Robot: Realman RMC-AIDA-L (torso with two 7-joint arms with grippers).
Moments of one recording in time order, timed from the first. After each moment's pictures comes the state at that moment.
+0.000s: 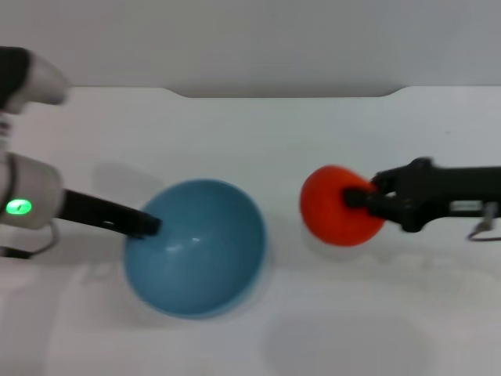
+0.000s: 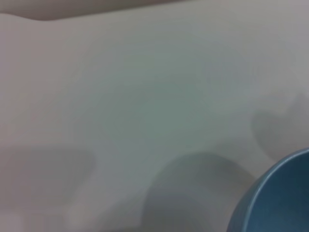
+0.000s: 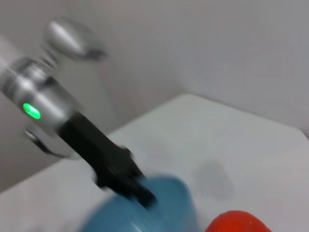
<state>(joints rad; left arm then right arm) -0.35 -2.06 1.36 1.45 2.37 1.44 -2.68 0.31 2.07 -1.15 -1.19 -1.82 -1.48 1.89</state>
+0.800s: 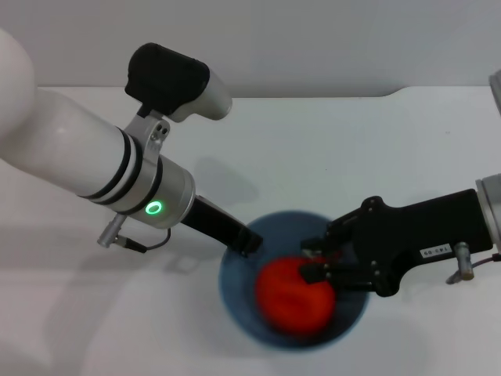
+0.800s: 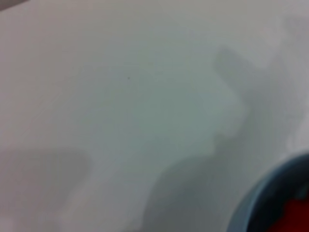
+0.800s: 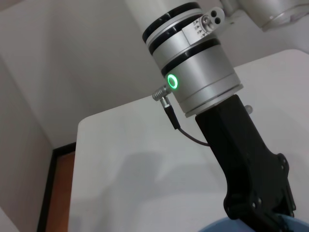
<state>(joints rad) -0.56 -2.07 1.68 1.31 2.32 1.30 -2.76 0.37 2.07 -1.30 -1.31 -1.88 -1.64 1.90</state>
